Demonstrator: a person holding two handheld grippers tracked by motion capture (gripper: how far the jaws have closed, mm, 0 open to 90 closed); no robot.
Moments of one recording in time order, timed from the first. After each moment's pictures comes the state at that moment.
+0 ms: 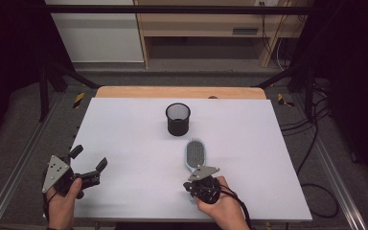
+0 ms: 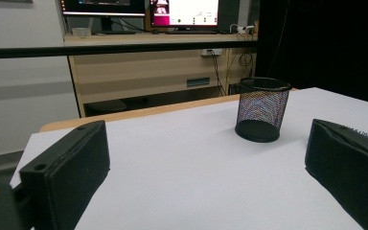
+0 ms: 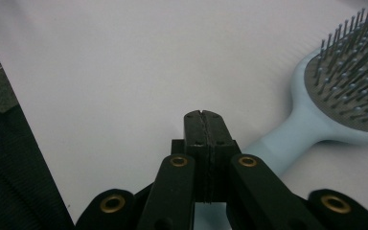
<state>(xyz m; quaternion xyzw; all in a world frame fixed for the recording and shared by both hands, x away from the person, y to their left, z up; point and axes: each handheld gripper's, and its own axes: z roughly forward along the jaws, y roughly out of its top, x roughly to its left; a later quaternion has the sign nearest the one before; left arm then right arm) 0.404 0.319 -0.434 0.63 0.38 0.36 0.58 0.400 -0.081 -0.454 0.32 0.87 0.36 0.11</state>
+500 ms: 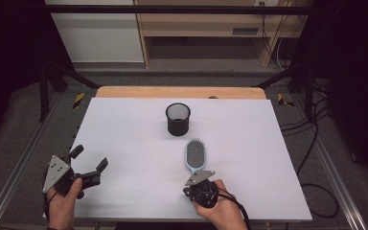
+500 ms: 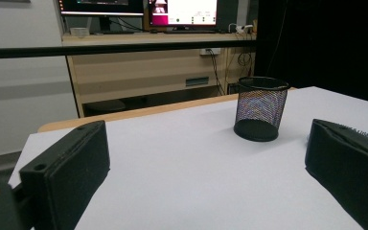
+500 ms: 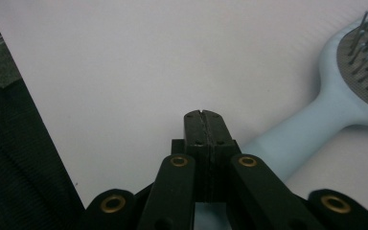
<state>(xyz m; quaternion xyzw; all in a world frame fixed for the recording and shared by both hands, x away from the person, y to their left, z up) 0.404 0.318 -0.434 0.63 0.37 0.36 0.58 0.393 -0.076 -0.460 0.30 0.89 0.33 0.10</state>
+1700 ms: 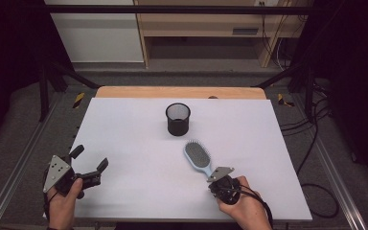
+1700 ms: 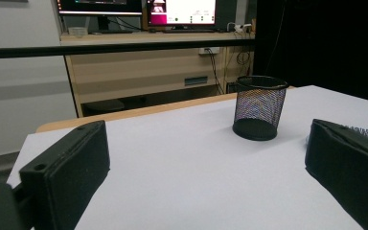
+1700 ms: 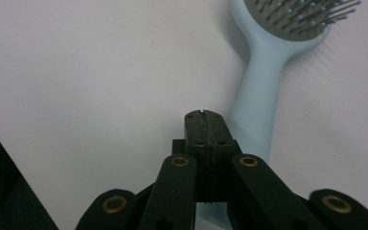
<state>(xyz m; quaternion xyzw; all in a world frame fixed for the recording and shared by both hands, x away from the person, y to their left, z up) 0.404 0.318 -0.434 0.63 0.37 0.35 0.58 0.400 -0.135 -0.451 0.32 0.90 0.25 0.15</state>
